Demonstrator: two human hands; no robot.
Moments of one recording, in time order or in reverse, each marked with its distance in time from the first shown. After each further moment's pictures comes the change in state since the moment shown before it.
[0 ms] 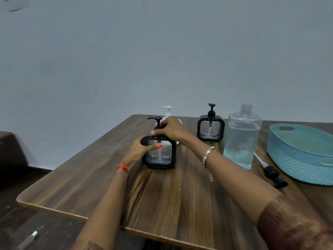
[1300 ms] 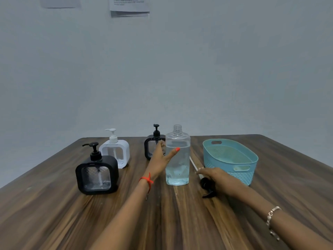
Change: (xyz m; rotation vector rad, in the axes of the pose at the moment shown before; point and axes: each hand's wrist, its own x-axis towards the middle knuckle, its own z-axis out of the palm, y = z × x) left_hand 0.000 0.066 0.224 -0.044 -0.275 0.299; right_hand -0.203 0.150 -0.194 -0.748 -0.064 0.123
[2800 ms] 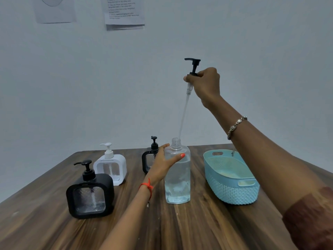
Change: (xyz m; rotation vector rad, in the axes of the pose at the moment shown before) left_hand 0.030 0.015 0.002 -0.114 -0.043 -0.023; right_hand 0.125 -0.085 -0.219 0.848 0.997 0.127
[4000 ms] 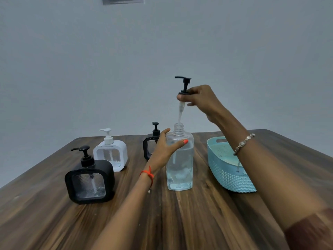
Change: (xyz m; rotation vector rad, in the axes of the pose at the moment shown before) left_hand 0.005 -0.002 0.001 0.084 0.040 -0.030; right_hand -0.041 0.064 0.005 -0.001 -0.454 0.089
